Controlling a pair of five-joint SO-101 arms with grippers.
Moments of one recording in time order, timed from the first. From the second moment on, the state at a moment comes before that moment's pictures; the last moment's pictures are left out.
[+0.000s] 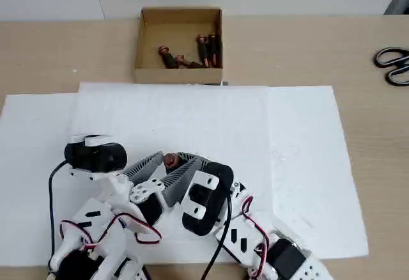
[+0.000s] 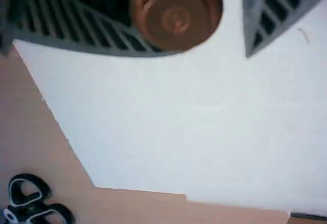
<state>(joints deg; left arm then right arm) 24.3 -102.8 71.4 65.1 33.2 -49.4 -103.2 88.7 28.8 13.2</state>
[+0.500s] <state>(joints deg) 14.2 -102.9 67.5 65.1 23.5 -44.0 -103.2 91.2 28.8 13.2</state>
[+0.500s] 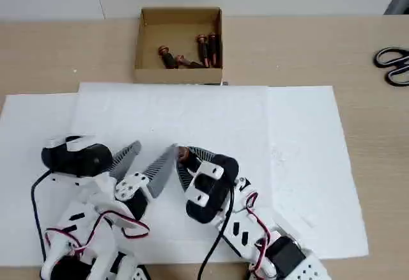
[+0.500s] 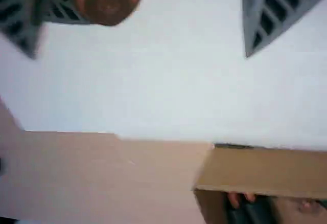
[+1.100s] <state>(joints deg) -3.0 -102.4 87.0 54.5 -0.2 -27.0 -103.2 95.2 28.7 13.2</state>
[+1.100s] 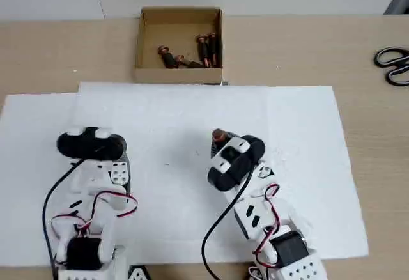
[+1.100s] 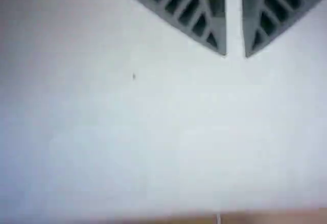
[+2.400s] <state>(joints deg) -3.3 -102.3 96.6 49.7 -0.4 -15.4 -25.8 17.6 36.7 -0.9</state>
